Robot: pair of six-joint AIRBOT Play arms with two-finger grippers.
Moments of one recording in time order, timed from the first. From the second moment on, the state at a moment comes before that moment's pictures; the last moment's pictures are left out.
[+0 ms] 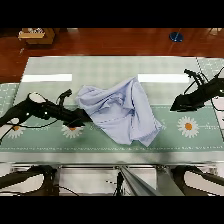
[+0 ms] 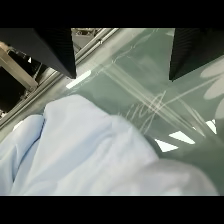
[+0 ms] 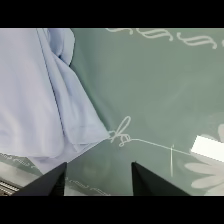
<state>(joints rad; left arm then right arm) -0.08 -1.37 0.70 0.65 -1.17 -1.20 -0.20 -1.32 1.12 -1.21 1.52 1.26</state>
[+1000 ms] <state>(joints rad) -0.20 -1.60 0.88 0.58 -1.12 -1.16 -0.20 -1.07 0.92 -1.01 1.49 1.24</state>
